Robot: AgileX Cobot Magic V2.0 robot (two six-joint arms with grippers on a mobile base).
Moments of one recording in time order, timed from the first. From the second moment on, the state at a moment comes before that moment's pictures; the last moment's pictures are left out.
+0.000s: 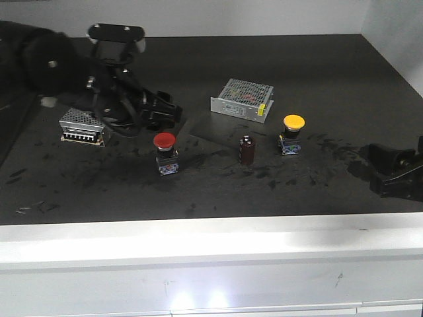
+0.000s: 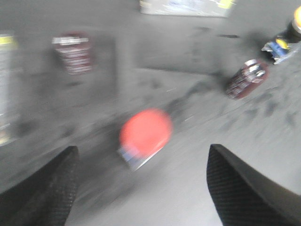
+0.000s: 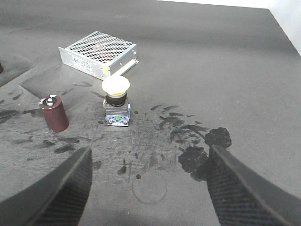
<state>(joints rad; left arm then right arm) -0.45 1.68 -1.50 -0.05 0.76 -0.11 0.14 0.90 -0.63 -0.05 0.22 -0.01</state>
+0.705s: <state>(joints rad) -0.47 1.88 -1.62 0.07 0.82 -0.21 0.14 0.90 -0.63 -0.05 0.22 -0.01</state>
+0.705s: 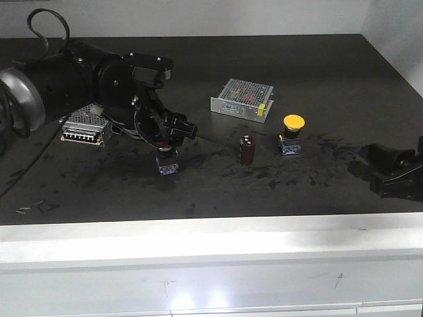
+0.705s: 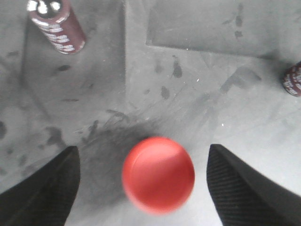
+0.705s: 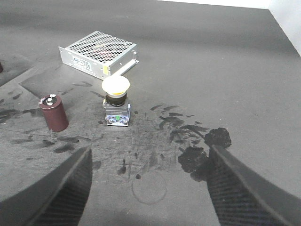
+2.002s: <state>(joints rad) -0.48 1.16 -1.02 0.15 0.51 -0.22 0.14 0.90 -0.63 -0.05 0.23 -0.01</state>
